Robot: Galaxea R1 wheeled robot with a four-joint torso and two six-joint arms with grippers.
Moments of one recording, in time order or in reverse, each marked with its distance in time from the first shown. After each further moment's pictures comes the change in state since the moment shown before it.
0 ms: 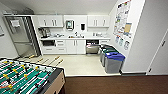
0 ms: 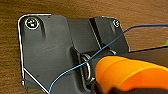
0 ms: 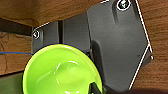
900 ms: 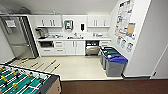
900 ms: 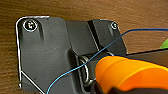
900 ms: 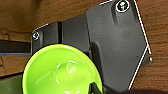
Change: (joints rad) left arm 0.000 -0.004 0.000 0.000 -0.027 -0.001; right arm 0.002 -0.004 -0.002 0.000 0.003 0.000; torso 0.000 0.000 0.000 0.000
